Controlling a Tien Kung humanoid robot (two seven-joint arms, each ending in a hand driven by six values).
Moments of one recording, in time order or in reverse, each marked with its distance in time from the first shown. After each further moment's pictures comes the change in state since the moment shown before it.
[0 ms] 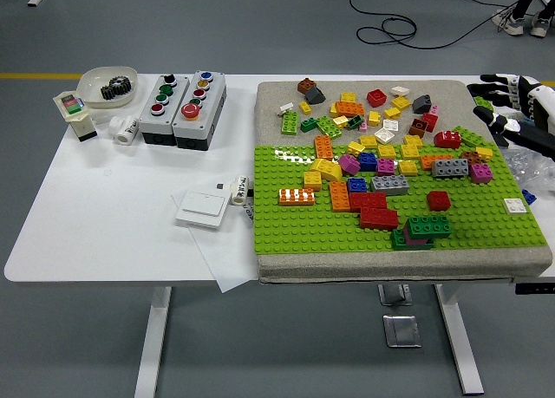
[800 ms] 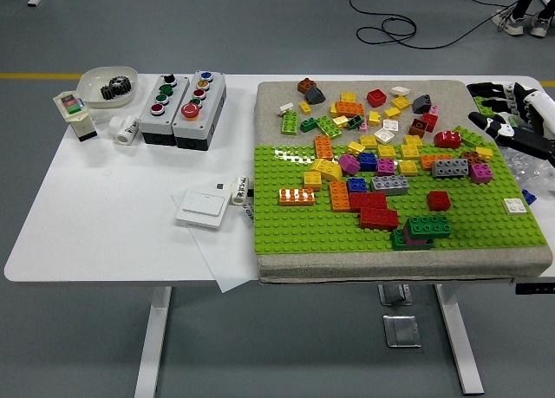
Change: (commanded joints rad) left arm -0.004 0.004 0.010 0.000 -0.013 -0.003 -0.014; right arm 0.008 0.002 -0.020 -0.004 -0.023 -0.013 -0.029
